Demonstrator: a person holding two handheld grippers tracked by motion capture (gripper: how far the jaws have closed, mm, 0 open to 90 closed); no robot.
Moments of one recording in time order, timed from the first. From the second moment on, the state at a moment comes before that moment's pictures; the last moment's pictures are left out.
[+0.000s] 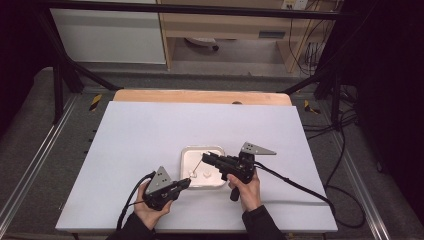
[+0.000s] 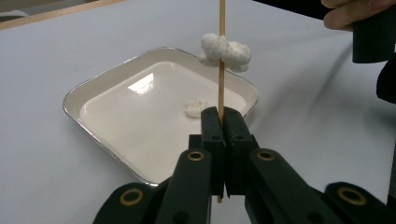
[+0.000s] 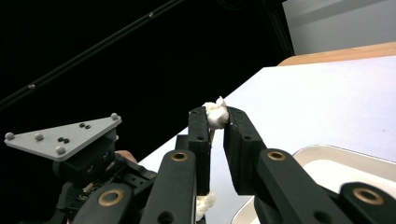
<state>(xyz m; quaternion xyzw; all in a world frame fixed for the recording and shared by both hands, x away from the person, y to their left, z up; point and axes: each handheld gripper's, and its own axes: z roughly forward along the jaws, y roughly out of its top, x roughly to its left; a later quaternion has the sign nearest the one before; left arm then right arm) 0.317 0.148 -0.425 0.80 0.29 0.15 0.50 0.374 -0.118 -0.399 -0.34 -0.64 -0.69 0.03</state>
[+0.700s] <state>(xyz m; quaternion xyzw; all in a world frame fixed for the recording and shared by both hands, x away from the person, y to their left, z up) 0.316 0.146 -0.427 0.81 0.28 0.16 0.50 0.368 -0.114 -0.406 -0.33 -0.64 -0.69 0.04</state>
